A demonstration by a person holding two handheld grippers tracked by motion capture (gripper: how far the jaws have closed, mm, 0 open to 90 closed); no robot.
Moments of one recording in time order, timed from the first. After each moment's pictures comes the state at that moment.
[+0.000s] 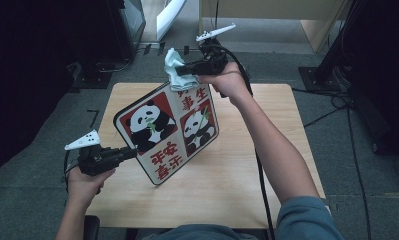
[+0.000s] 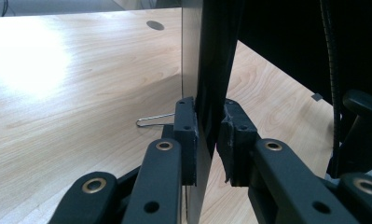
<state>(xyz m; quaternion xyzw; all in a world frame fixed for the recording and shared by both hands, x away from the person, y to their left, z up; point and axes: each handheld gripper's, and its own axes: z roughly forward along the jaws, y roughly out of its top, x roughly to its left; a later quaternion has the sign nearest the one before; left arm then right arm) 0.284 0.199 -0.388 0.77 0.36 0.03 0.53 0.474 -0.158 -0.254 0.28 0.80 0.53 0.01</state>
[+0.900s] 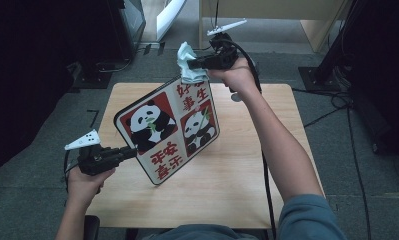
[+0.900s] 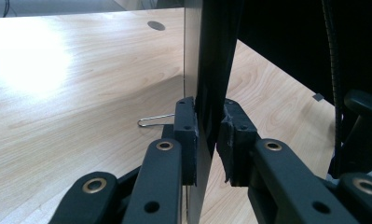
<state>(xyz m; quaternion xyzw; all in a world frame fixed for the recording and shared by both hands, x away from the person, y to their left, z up) 0.284 0.199 -0.388 0.77 0.36 0.04 0.53 0.486 -0.183 -0.251 0.31 0.80 0.51 0.05</state>
